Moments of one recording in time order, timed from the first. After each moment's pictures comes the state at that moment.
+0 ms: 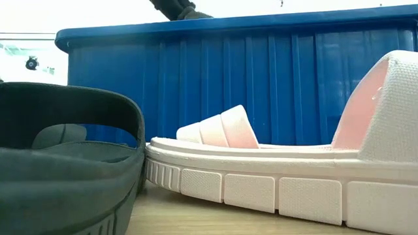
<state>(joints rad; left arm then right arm) 0.14 1.48 1.35 -0.35 -0.39 0.51 0.13 1.25 1.52 -1.00 0.81 0.24</state>
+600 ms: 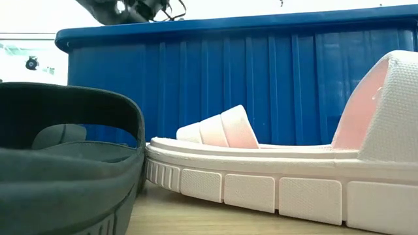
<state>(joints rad) 0.27 1.39 0.95 0.04 -0.40 0.57 0.13 1.25 1.52 -1.01 0.81 0.24</state>
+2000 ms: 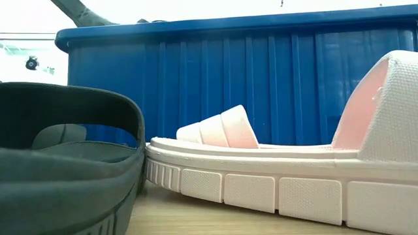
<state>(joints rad) 0.46 1.41 0.78 0.03 -0.25 0.82 0.13 1.25 1.52 -1.01 0.95 0.23</state>
